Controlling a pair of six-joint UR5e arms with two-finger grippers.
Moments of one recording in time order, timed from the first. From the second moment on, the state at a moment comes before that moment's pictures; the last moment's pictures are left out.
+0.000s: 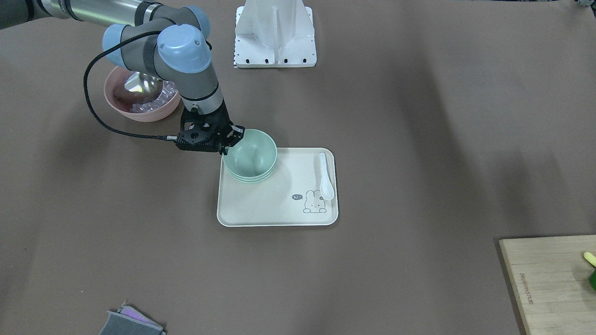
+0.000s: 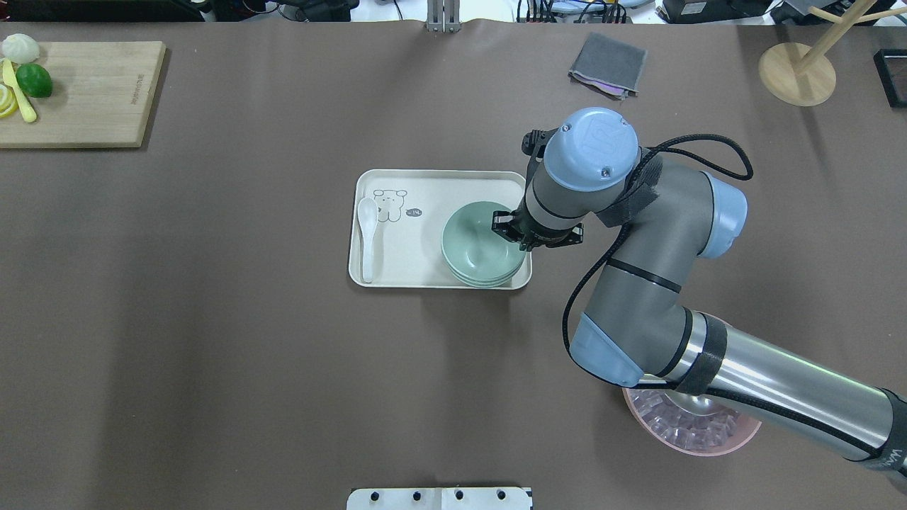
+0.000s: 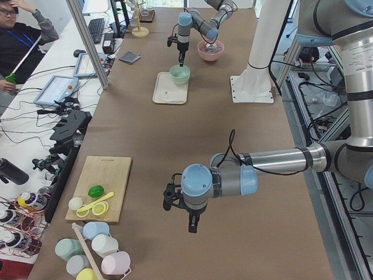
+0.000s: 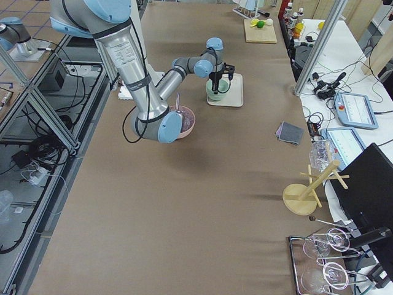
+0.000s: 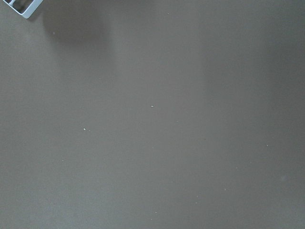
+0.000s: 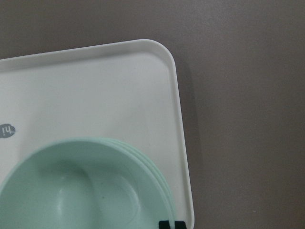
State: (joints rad) left arm -1.68 -1.30 -1.73 -1.58 -2.37 0.26; right arm 0.60 -0.97 1.71 -1.54 1.91 1.29
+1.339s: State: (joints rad) left arm -1.68 -1.30 -1.74 -1.58 -2.37 0.26; right arm 0.76 -1.08 1.75 -1.54 1.93 1.01
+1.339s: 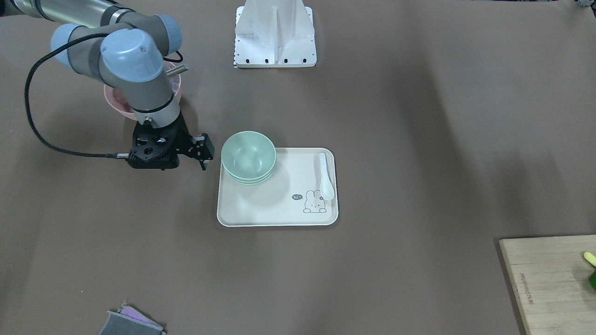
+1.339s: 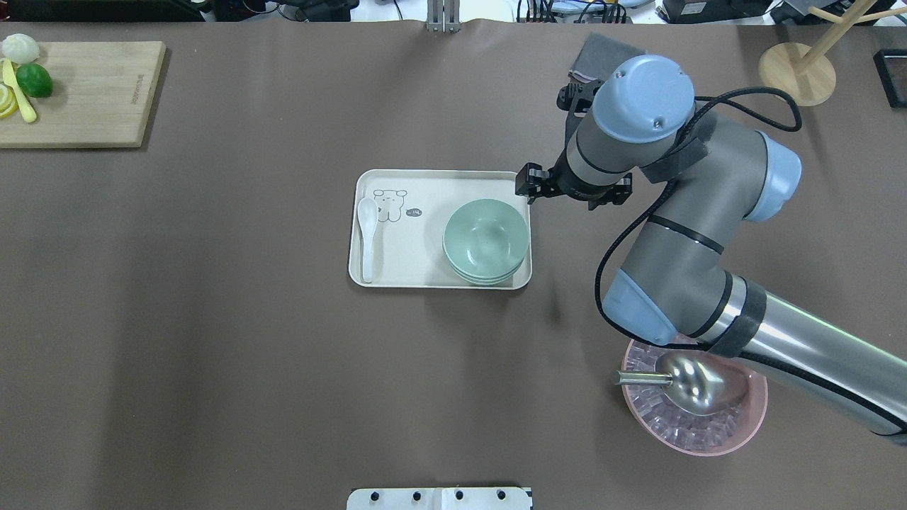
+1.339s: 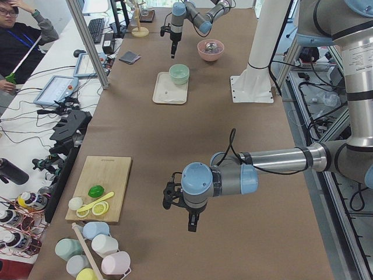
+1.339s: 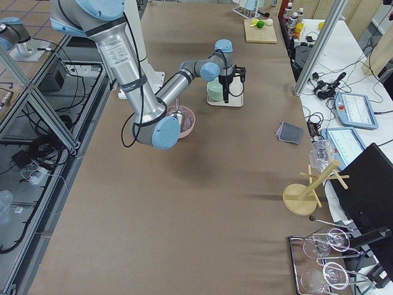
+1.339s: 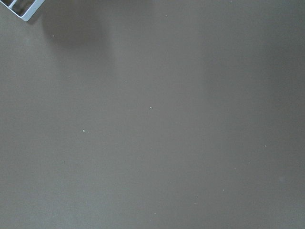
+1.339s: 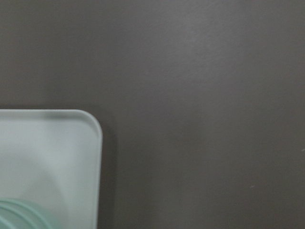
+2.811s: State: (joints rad) left arm -1.67 -1.30 -1.76 -1.58 -2.37 0.26; right arm 1.43 -1.73 1.88 -1.58 2.18 0.11
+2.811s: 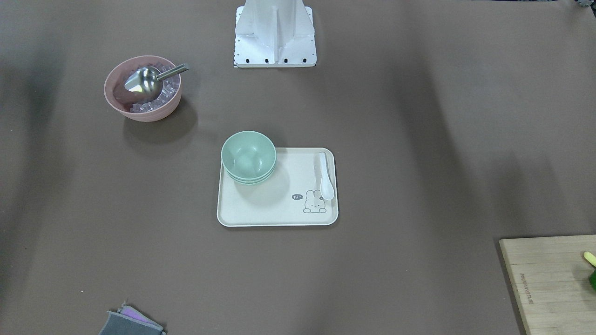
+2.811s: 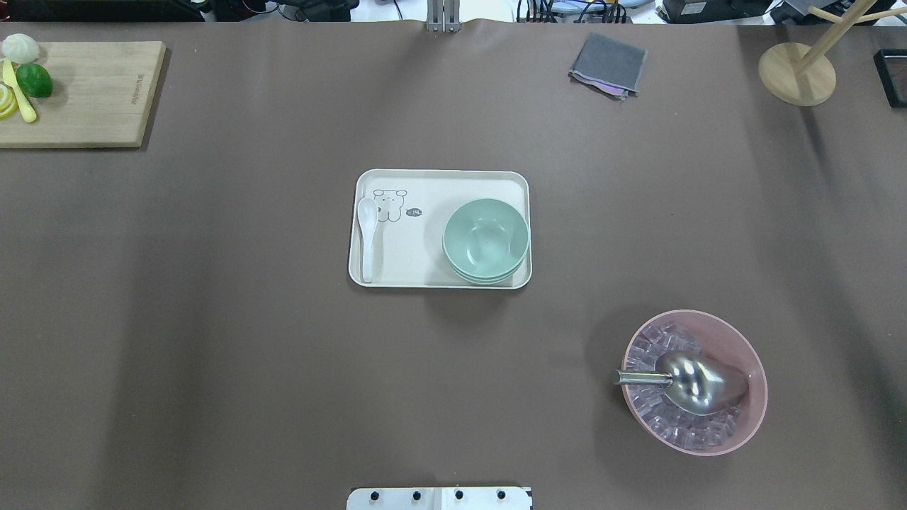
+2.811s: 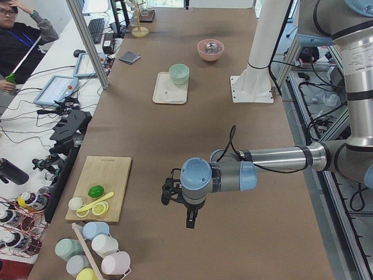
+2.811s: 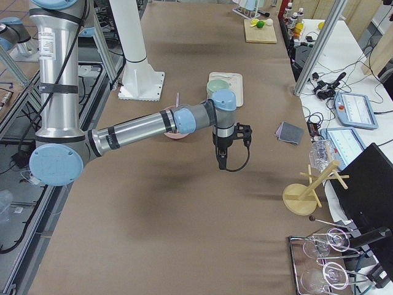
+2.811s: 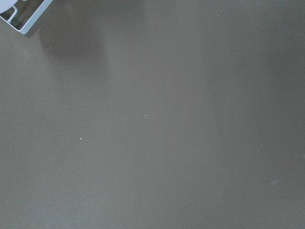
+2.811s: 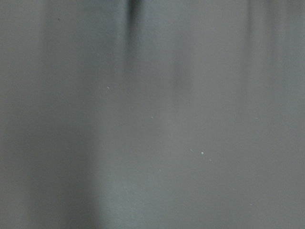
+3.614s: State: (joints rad) left arm -1.67 -1.33 -1.77 -1.56 -2.37 0.26; right arm 1.51 -1.70 1.70 -1.56 2.19 0.00
